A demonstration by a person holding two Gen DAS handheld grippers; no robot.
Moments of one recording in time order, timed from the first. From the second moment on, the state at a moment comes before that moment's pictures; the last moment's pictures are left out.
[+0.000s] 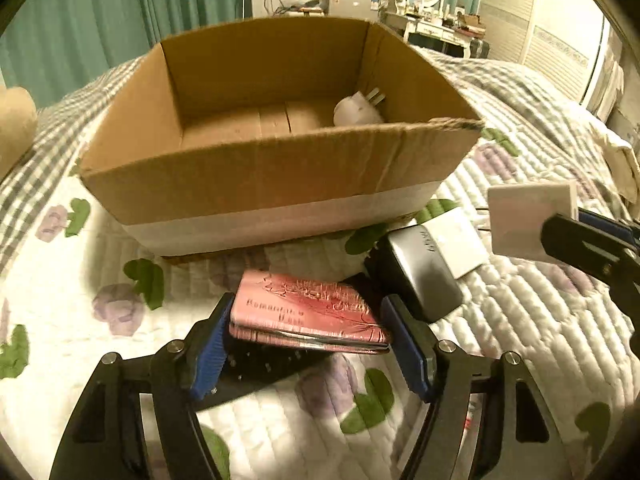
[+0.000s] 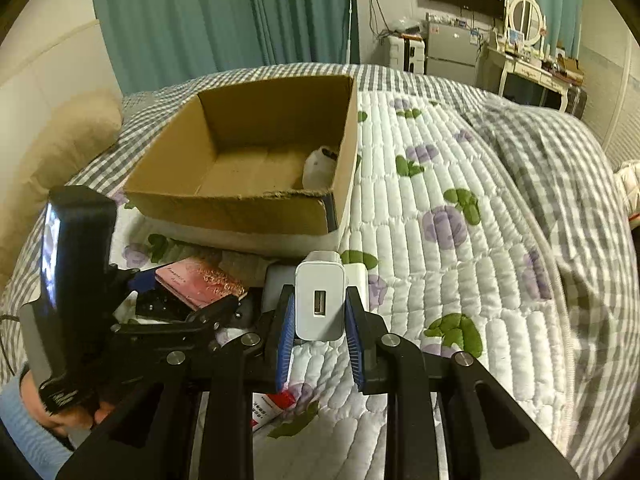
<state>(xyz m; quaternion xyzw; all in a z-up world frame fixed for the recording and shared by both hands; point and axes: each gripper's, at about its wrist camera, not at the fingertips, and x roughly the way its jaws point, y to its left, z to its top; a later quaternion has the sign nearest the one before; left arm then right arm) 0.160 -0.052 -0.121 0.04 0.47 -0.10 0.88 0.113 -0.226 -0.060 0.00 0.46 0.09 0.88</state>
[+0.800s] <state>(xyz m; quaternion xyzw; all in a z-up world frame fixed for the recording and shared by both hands) 0.129 -0.055 -0.072 0.04 0.41 -0.12 0.90 0.092 -0.217 -0.020 -0.02 0.44 0.09 0.89</state>
